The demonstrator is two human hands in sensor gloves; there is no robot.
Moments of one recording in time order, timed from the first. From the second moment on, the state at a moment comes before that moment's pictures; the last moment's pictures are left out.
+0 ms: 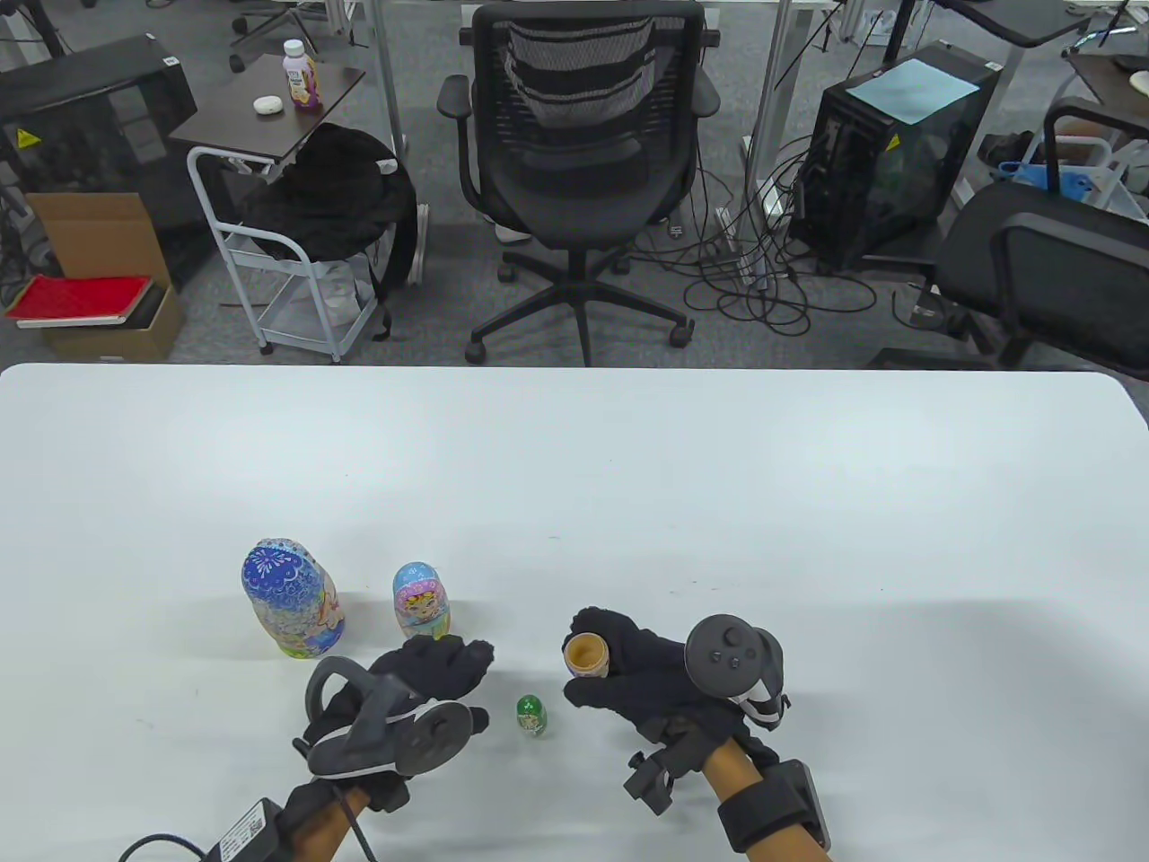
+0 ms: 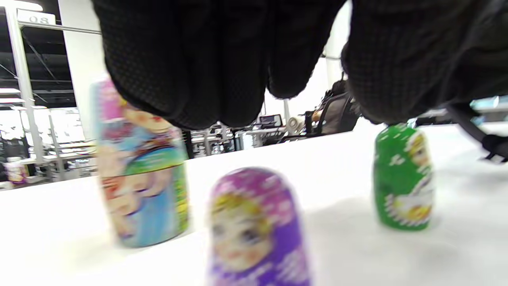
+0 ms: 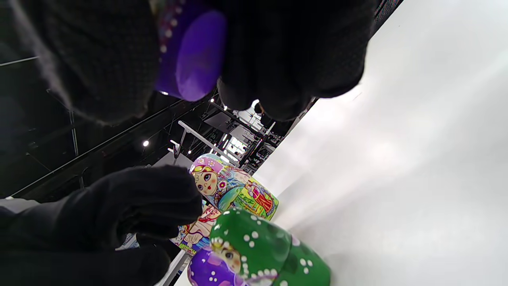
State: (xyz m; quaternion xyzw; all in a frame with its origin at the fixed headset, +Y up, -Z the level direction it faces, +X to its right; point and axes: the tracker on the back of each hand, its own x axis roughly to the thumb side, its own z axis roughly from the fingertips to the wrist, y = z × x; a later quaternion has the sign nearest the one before) left_hand -0.181 -0.706 -0.278 0.06 -0.27 -0.07 0.96; right_hand 0.096 -0.742 -0.330 0.25 0.02 0.84 0.48
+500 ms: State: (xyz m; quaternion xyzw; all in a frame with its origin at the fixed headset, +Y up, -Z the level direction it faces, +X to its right) left_hand -0.186 -0.731 -0.297 -0.03 -0.25 -0.09 0.96; right_hand 0.095 -0.743 -0.328 0.25 0.02 0.84 0.48
